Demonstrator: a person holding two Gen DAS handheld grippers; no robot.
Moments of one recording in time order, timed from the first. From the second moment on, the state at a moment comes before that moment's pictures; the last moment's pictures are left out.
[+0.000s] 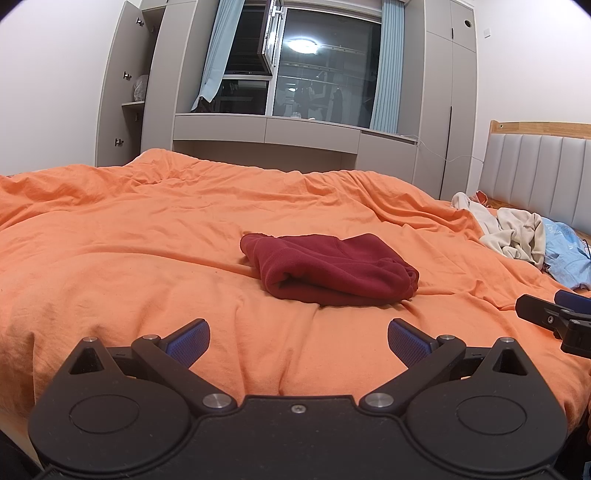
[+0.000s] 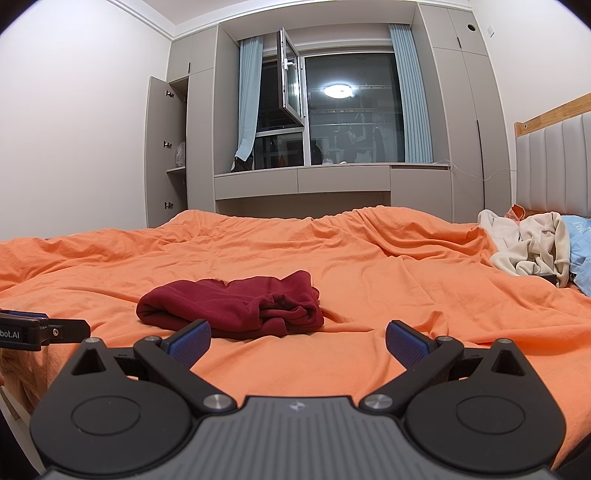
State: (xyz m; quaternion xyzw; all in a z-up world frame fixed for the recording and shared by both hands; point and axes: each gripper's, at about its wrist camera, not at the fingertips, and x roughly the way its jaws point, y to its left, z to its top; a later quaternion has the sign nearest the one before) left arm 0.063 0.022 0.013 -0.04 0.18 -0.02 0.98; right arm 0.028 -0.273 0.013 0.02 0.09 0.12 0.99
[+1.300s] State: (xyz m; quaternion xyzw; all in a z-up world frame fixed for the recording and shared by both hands) left arm 0.060 0.010 0.014 -0.02 0.17 0.01 0.98; right arm 0.027 -0.272 0.014 0.02 0.10 0.12 0.99
